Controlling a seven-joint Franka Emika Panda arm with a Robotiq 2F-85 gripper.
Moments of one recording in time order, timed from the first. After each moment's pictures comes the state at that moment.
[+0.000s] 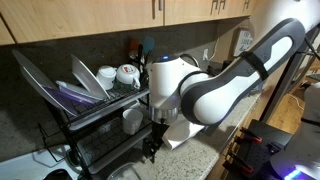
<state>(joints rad) 0.36 0.16 0.38 -2.19 0.09 2.39 0.83</state>
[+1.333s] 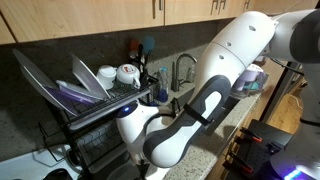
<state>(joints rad) 0.52 0.62 0.29 -1.84 -0.01 2.24 0.73</state>
